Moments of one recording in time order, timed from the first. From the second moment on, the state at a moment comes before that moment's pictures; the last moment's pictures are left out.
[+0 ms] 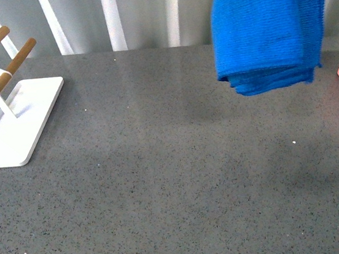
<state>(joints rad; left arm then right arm) -0.59 1.96 1.52 0.23 0.20 -0.31 0.00 0.00 0.02 0.00 0.00 -0.01</state>
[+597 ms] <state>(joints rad) -0.57 1.93 1.43 0.27 0.23 -0.31 -0.10 0.93 0.43 0.29 -0.40 -0.10</state>
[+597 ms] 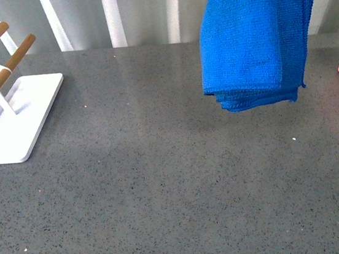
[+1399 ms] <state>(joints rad) -0.60 1.92 1.43 0.27 0.24 -0.35 0.17 1.34 0.53 0.43 -0.43 -0.14</state>
